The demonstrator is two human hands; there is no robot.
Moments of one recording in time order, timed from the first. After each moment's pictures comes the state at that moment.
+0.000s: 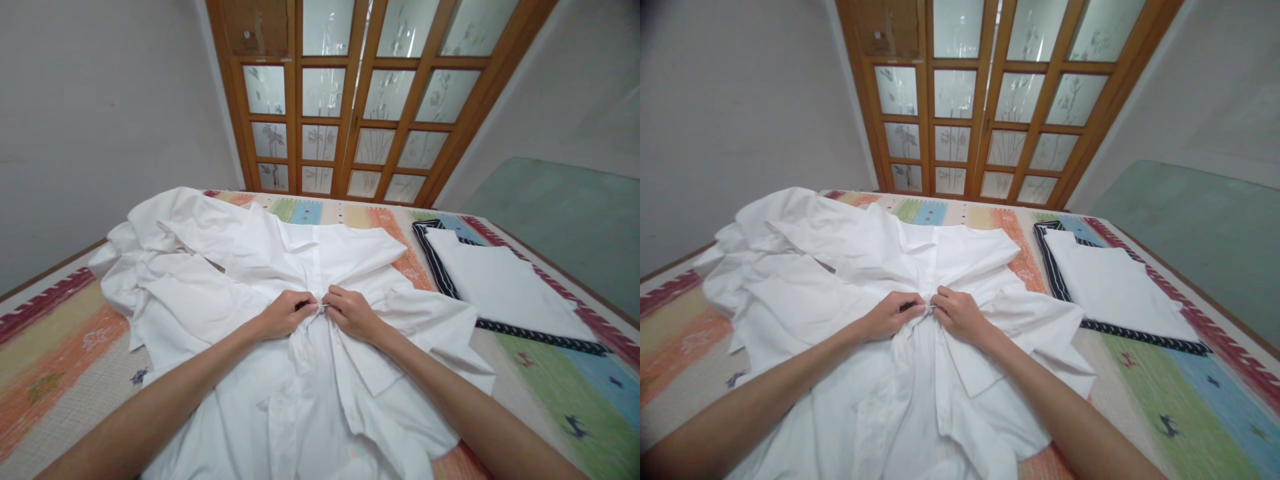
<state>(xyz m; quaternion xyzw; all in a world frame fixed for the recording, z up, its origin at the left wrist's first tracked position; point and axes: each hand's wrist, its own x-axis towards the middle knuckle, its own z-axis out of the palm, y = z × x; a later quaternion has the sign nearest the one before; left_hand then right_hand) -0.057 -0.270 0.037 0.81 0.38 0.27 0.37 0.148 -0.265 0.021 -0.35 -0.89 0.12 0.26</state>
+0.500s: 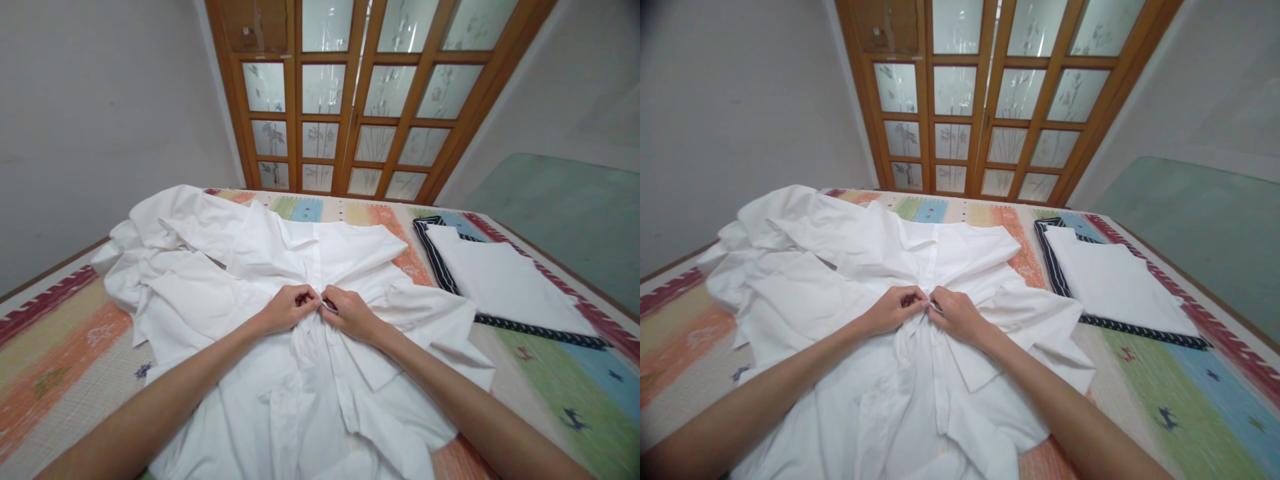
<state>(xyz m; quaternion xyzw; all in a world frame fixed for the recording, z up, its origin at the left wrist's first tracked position) -0.053 -0.271 0.035 0.76 0.39 0.32 0.42 0.139 -0.273 0.025 -0.37 -0.87 0.15 0.27</state>
